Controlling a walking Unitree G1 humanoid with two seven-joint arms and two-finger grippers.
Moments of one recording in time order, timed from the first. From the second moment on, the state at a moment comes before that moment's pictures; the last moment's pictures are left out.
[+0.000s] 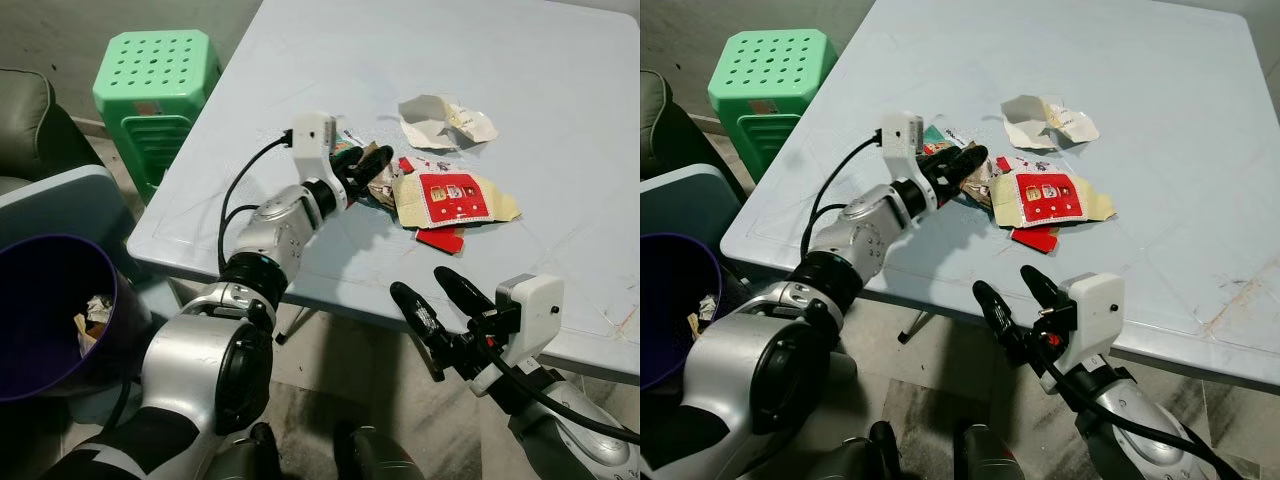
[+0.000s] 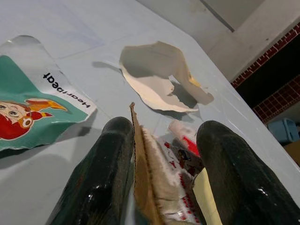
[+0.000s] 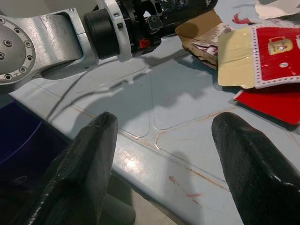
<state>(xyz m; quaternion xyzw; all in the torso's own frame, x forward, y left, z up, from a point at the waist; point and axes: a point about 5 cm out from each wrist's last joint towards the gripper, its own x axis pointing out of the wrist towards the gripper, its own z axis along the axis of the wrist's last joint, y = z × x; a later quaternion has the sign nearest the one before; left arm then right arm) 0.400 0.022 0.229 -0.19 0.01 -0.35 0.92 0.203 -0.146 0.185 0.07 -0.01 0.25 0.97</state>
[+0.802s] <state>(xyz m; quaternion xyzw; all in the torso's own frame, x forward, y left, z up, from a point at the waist) 0.398 0.021 0.222 -0.19 0.01 -0.36 0.91 0.191 -0.136 0.181 0.11 0.02 0.28 0.95</state>
